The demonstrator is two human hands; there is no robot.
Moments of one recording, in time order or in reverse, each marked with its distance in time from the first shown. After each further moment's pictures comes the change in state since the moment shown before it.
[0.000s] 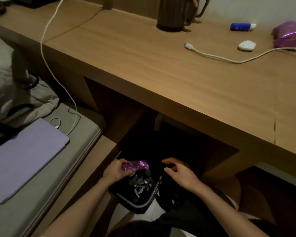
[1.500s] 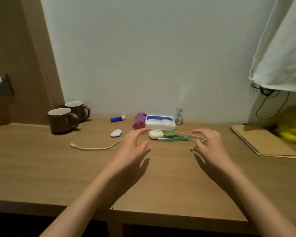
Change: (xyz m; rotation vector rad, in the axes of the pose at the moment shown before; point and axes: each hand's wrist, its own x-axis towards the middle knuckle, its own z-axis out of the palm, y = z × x) left_hand -0.097 0.500 -0.086 -0.151 0.333 0.964; right_hand -0.216 0.017 -0.376 -0.368 1.213 -0.071
